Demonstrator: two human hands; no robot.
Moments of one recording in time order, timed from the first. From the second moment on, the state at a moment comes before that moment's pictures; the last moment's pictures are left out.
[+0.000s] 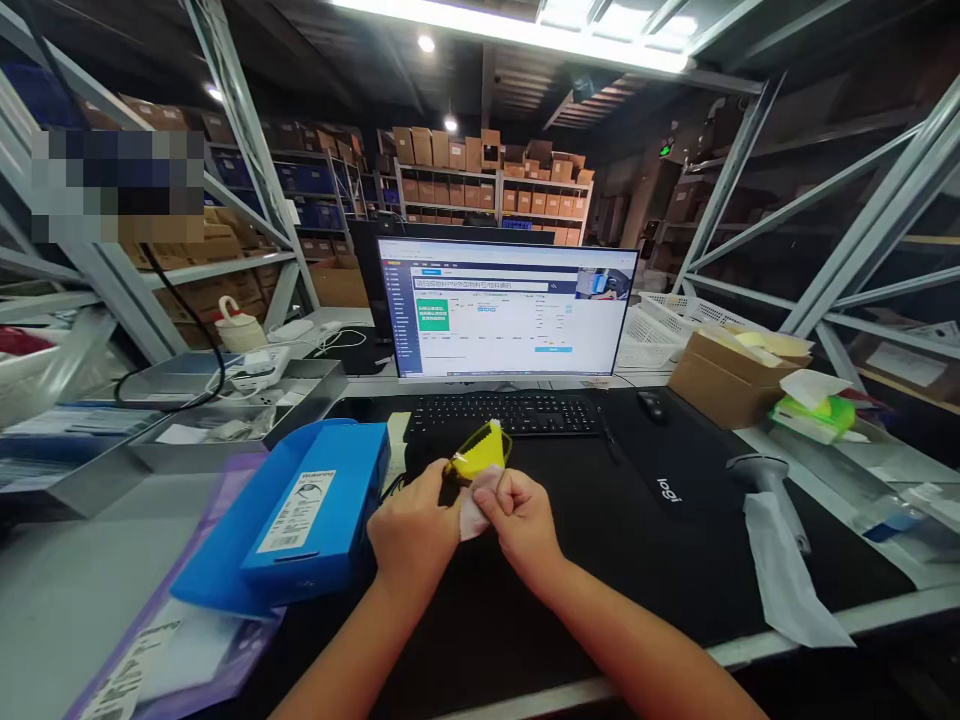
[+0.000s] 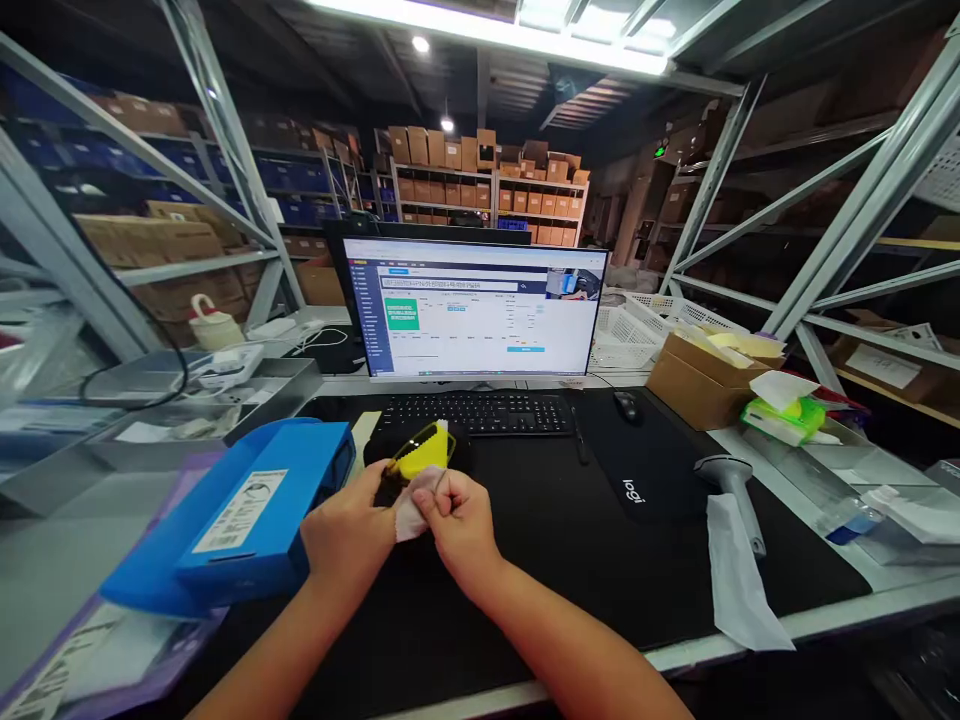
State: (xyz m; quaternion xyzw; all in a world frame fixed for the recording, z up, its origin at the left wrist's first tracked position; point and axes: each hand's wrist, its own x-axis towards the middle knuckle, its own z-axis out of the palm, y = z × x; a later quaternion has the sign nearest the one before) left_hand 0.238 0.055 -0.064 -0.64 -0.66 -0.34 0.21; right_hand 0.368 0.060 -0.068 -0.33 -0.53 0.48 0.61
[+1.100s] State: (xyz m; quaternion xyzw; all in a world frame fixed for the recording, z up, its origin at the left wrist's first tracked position) left_hand 0.209 0.052 -0.048 -0.90 -0.39 -0.17 -0.12; right_hand 0.428 0.074 -0.023 -0.36 -0.75 0.51 0.22
